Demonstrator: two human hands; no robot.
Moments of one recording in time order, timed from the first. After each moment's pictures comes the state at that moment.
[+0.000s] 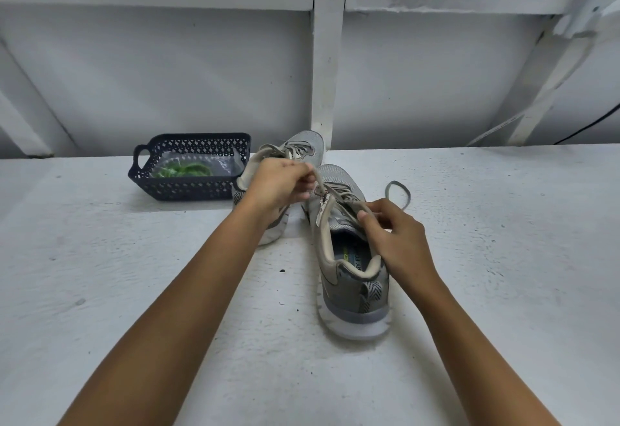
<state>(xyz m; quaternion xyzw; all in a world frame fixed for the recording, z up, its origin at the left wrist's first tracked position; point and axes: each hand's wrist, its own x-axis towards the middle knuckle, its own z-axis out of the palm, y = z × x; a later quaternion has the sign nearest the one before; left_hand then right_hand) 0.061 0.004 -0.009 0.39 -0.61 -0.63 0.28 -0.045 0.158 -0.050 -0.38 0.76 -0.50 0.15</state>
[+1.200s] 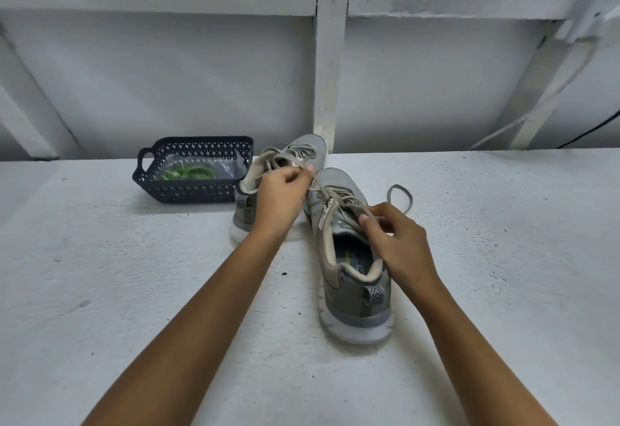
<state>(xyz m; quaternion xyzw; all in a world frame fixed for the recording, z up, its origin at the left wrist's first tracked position) 0.061 0.013 -0.035 0.39 -0.64 -0.53 0.40 -0.046 0.158 -0.052 -0.38 0.76 -0.50 0.15</state>
